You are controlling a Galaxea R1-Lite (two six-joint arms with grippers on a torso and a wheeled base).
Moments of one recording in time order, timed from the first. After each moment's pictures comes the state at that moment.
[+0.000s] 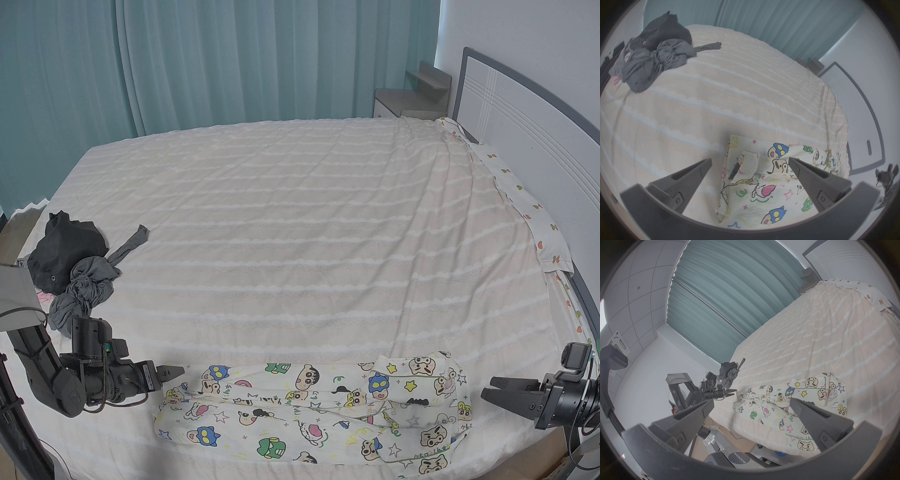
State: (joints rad) left arm 0.00 2.00 -0.26 -0.95 -0.26 -0.34; right arm 0.35 1.07 -0.02 -0.78 0.44 0.57
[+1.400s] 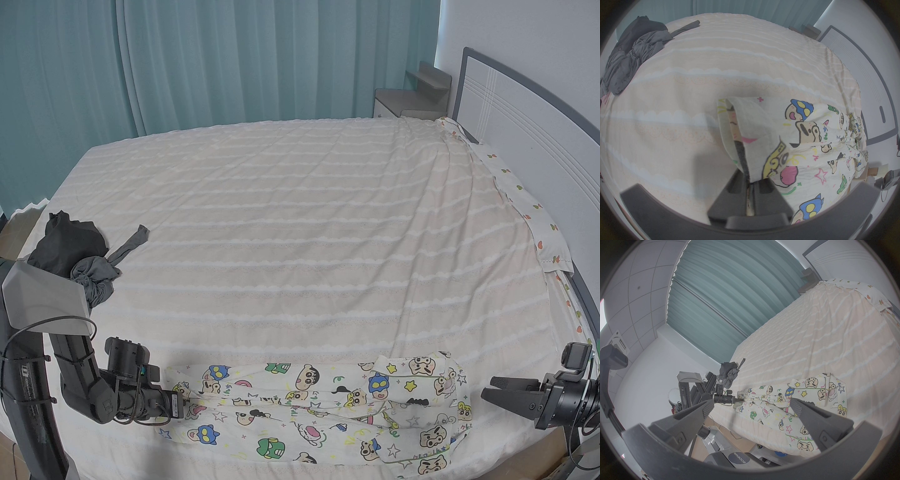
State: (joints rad) left arm -0.10 2.25 -0.32 -0.95 -0.17 -0.16; right arm 0.35 1.07 -0.02 -0.78 0.44 0.57
